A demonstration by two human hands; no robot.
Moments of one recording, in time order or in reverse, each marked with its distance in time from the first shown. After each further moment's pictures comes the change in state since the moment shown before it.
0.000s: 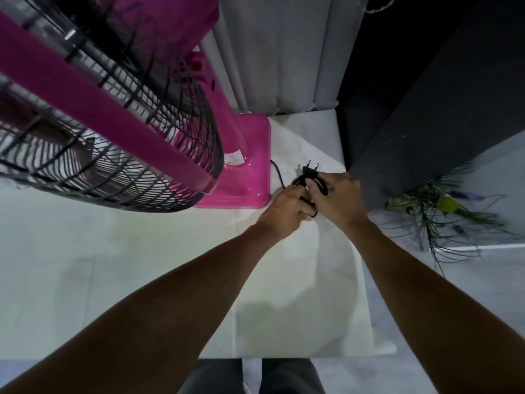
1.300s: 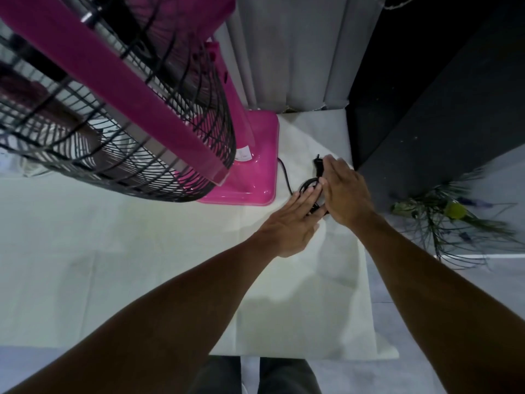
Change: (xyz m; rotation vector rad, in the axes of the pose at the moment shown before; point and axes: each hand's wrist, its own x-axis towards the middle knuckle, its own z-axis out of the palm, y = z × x) left_hand -0.028 -0.016 0.020 0.493 -0.207 0.155; right_hand 0.011 0.022 0.011 -0.358 -0.237 -0.194
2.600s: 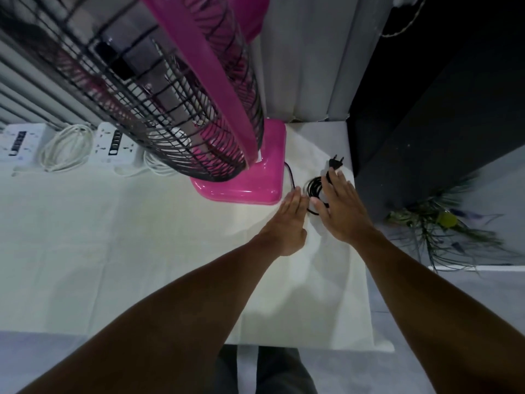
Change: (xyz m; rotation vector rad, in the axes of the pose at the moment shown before) left_hand -0.025 0.013 -0.023 -0.234 -0.114 -0.332; right_hand -0.036 -0.023 -0.010 0.023 -0.106 -0.024
